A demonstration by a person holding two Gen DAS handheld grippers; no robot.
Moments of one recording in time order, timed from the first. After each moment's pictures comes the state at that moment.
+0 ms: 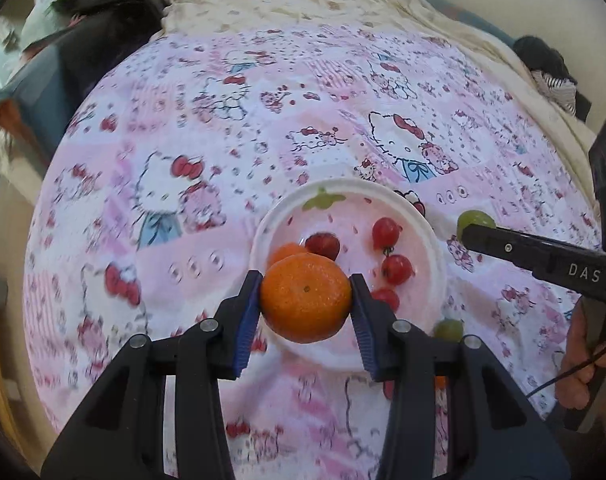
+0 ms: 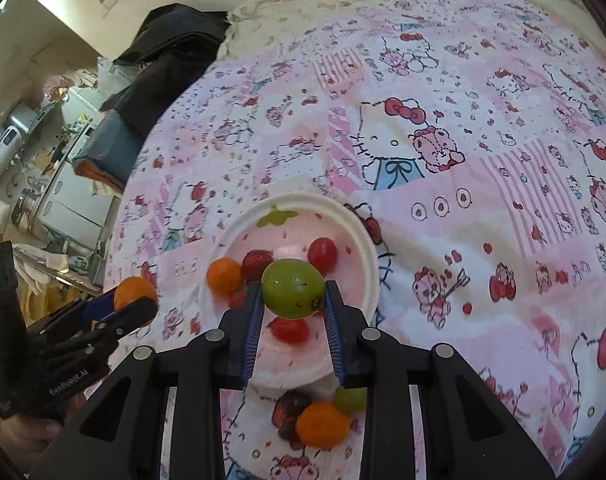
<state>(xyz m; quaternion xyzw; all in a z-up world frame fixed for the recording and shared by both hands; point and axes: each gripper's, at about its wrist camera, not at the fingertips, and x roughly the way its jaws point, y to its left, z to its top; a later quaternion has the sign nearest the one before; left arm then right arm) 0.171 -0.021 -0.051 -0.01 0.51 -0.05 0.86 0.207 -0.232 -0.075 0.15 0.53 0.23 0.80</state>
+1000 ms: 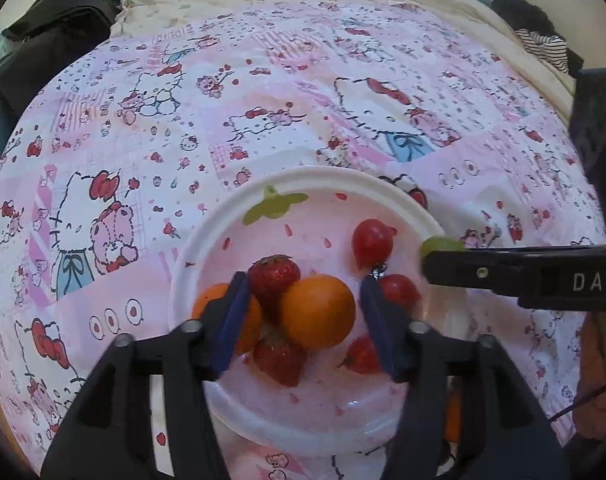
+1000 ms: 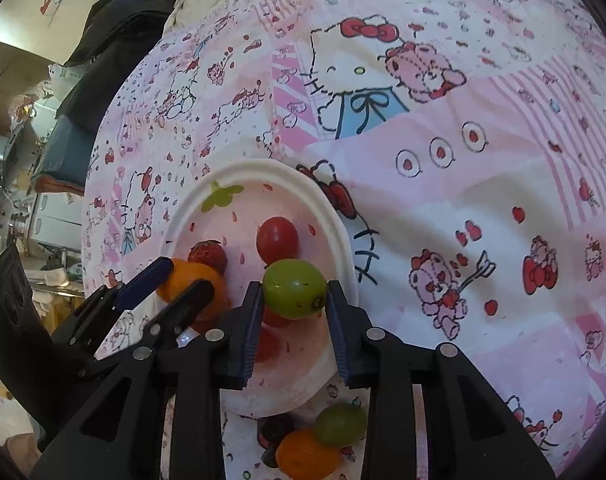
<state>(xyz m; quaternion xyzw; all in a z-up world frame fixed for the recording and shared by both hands) 0.214 -0.061 -0.112 0.03 0.51 -0.10 0.85 0.245 -0.233 -0.142 0.21 0.61 0.20 0.74</state>
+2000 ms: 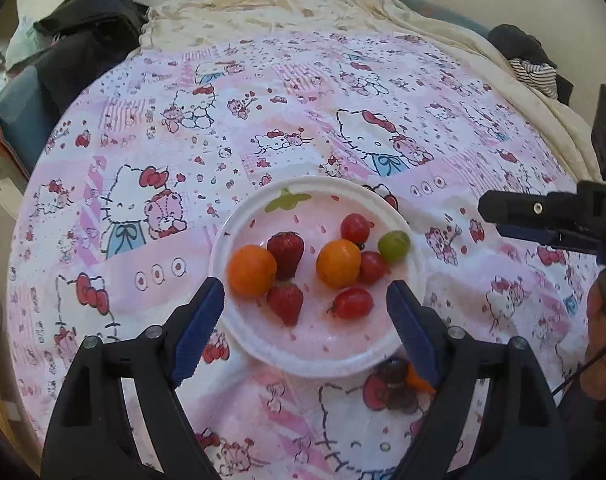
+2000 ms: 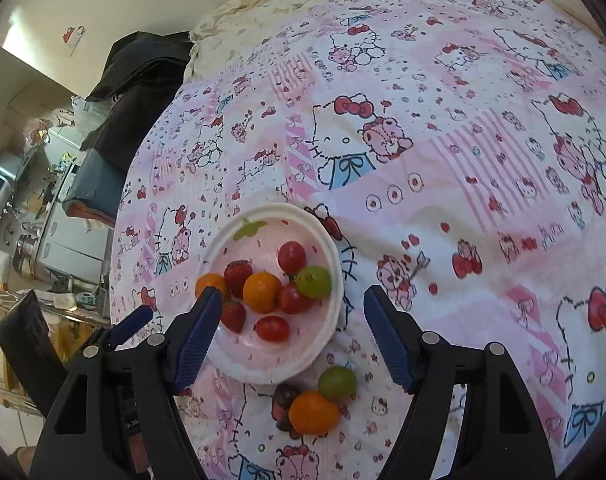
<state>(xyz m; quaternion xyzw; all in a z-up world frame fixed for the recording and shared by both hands) 0.150 -0.047 -0.057 0.01 0.48 -0.08 0.88 0.201 -0.275 -0.069 0.22 0.54 0.18 0.79</state>
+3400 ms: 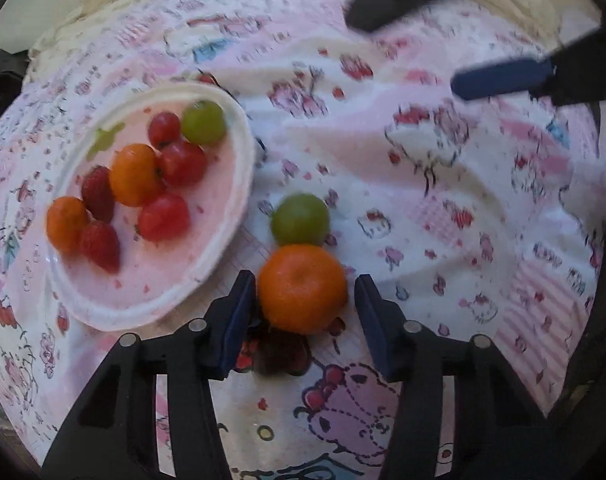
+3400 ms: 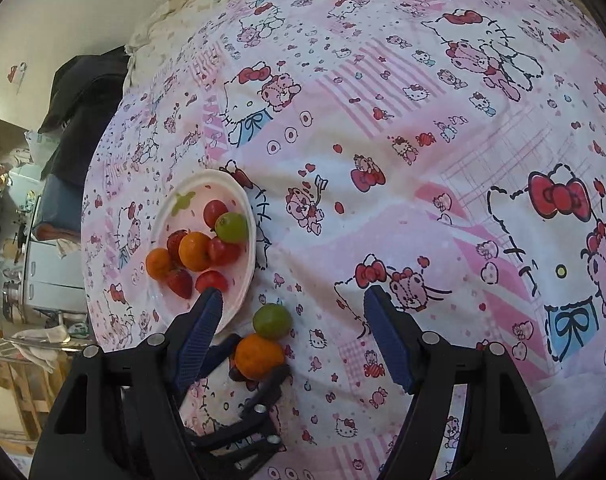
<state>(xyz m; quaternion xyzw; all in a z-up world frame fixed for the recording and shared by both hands) 0.100 -0.173 -0.145 0.16 0.56 -0.20 0.79 0.155 -0.325 -0.094 0.27 0.59 0.09 0.76</state>
